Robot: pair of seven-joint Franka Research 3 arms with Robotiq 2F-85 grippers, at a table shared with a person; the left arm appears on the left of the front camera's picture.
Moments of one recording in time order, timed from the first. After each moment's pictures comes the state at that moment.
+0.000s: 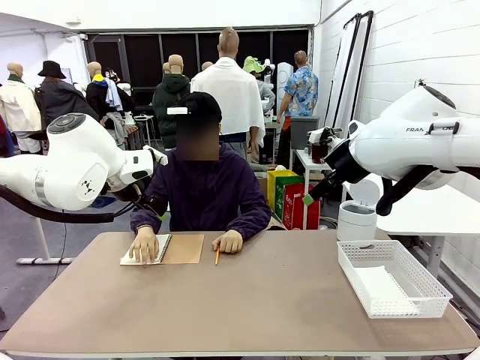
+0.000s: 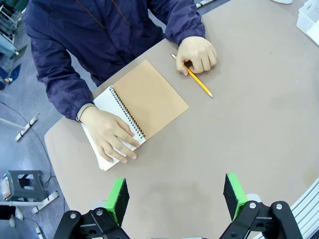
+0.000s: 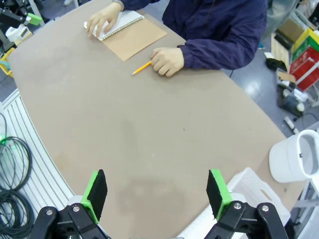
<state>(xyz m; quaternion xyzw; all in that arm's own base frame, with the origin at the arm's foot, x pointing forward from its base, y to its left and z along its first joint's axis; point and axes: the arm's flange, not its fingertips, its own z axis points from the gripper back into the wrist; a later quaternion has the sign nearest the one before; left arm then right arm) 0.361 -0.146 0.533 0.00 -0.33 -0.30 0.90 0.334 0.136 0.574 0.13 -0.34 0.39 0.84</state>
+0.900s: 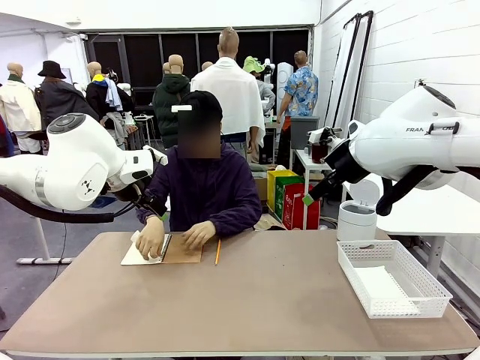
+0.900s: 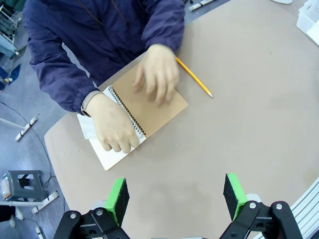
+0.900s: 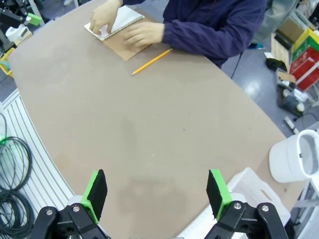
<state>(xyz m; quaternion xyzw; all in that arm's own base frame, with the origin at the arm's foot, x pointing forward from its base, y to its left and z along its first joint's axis) 0.361 -0.146 0.533 0.00 -0.33 -0.30 0.90 0.334 0.136 0.574 0.13 -0.34 0.39 0.84</state>
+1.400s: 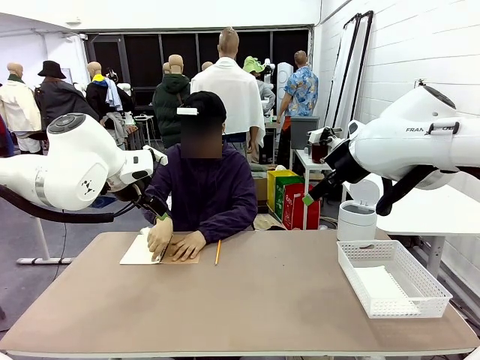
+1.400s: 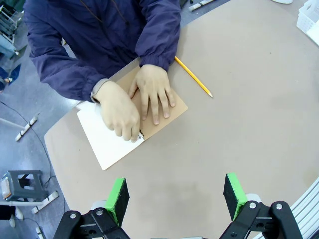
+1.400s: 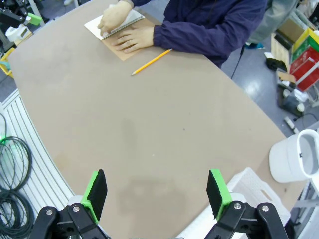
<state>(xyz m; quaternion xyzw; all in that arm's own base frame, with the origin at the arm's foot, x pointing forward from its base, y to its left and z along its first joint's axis) 0.361 -0.146 0.533 0.00 -0.33 -0.30 0.90 0.334 0.136 0.574 0.13 -0.34 0.39 0.84</state>
